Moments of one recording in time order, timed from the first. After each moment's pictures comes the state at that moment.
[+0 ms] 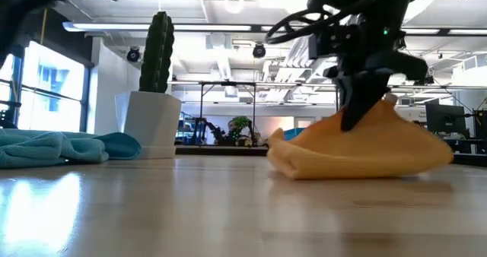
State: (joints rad) left arm -0.54 2.08 1.70 -1.53 -0.07 -1.19; right arm 0.15 1.59 0.99 -0.69 0.21 0.04
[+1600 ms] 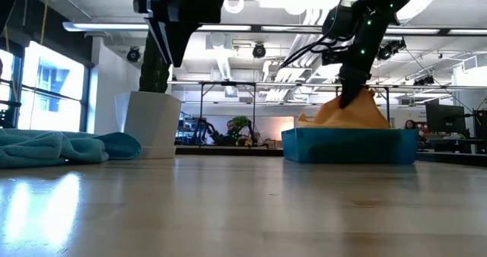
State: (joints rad) left arm -0.05 1.88 1.70 -1.54 -0.51 -0.91; right arm -0.67 1.36 1.00 -0.71 0.18 -0.32
